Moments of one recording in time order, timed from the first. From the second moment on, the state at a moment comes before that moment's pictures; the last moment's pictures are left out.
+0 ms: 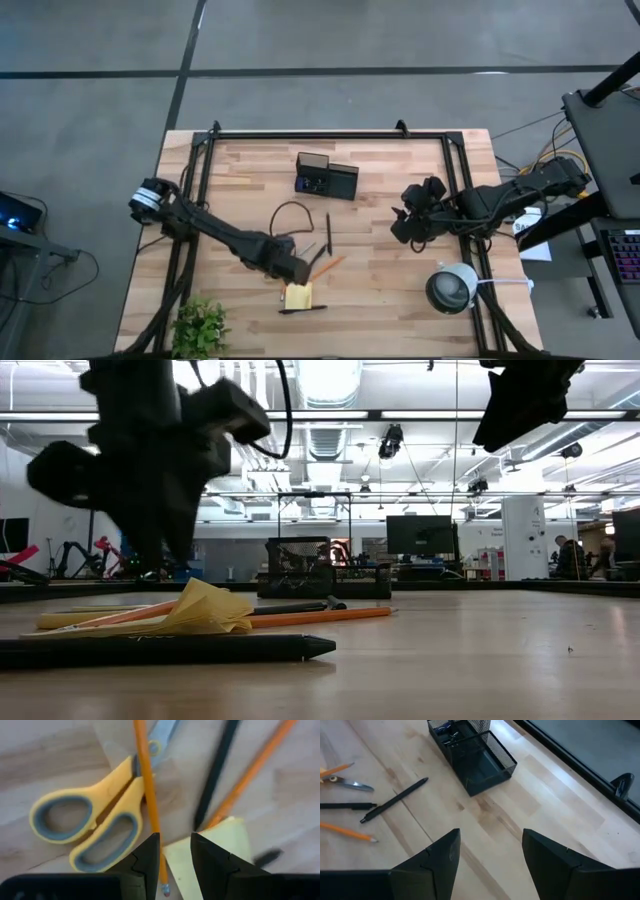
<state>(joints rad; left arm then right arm) -0.39 1.73 1.16 -0.69 -0.05 -1.63 0.34 1.15 0.99 -0.99 0.69 0.88</state>
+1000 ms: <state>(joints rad) -0.44 1.79 1.19 -0.72 -0.04 -1.74 0.34 1.15 0.99 -0.99 0.68 0.91</state>
